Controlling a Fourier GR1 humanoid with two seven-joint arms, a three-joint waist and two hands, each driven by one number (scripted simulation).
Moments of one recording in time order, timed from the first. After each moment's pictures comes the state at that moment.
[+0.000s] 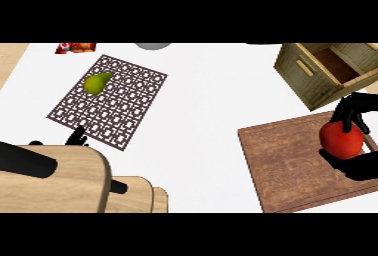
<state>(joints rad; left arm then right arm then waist) 0.06 0.28 -0.03 -1.48 0.16 0.09 0.27 -0.19 -0.51 -0.12 -1.80 0.19 0.35 -0.02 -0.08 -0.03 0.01</state>
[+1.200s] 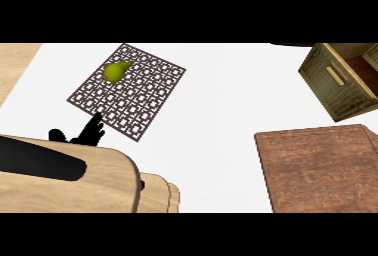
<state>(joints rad) -0.04 0.25 -0.07 -1.44 0.13 0.05 0.25 -0.80 -0.98 -0.42 -1.38 -0.14 0.46 0.53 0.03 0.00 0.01</state>
